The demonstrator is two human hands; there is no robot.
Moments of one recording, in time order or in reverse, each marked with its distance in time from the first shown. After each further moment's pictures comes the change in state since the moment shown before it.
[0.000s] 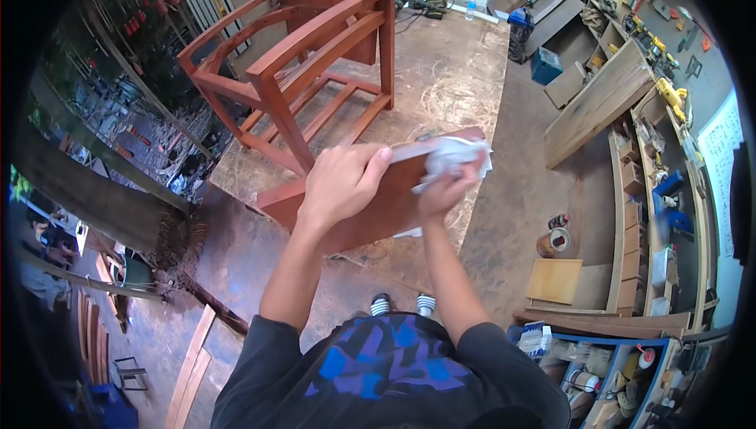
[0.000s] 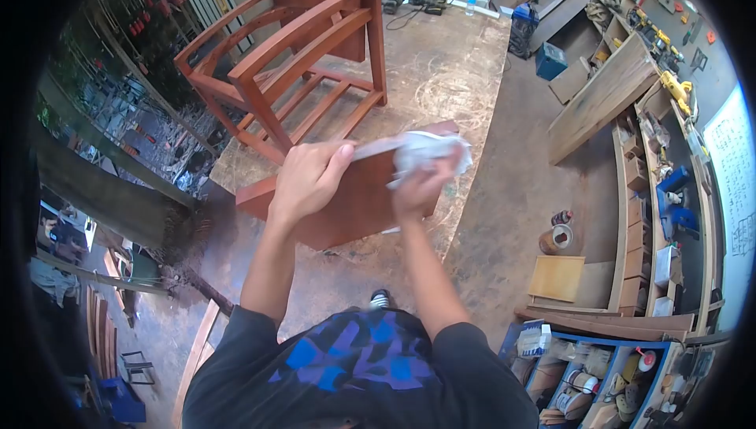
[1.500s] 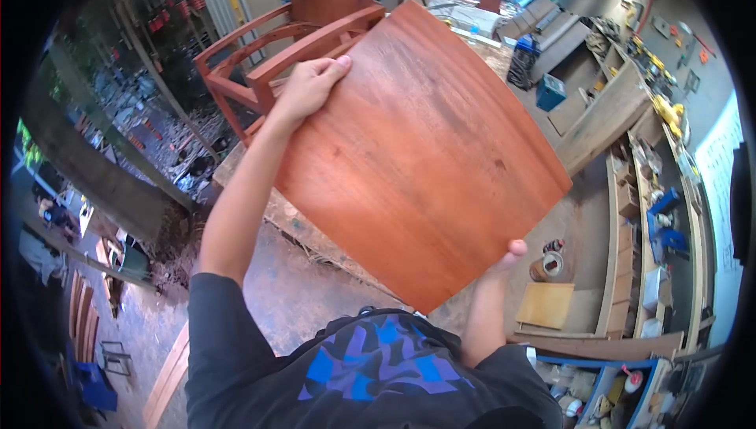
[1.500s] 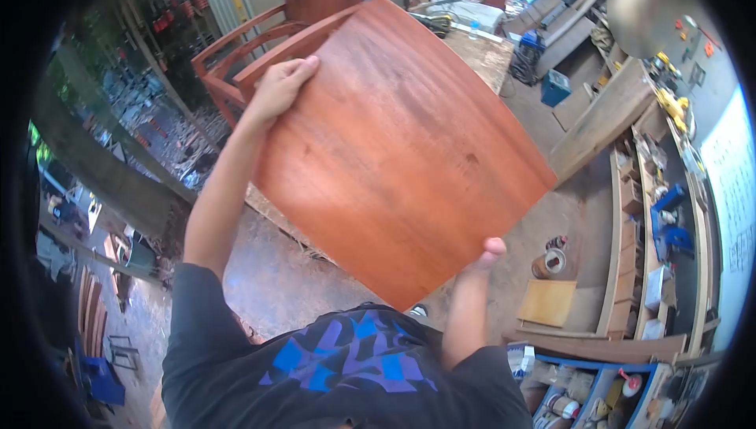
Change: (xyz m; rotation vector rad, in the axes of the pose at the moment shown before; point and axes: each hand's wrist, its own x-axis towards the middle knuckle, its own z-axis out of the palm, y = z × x) left_hand 0.103 -0.017 -0.025 -0.497 0.185 -0.077; right_hand 0.111 0.000 -0.207 1.515 -0.534 0.990
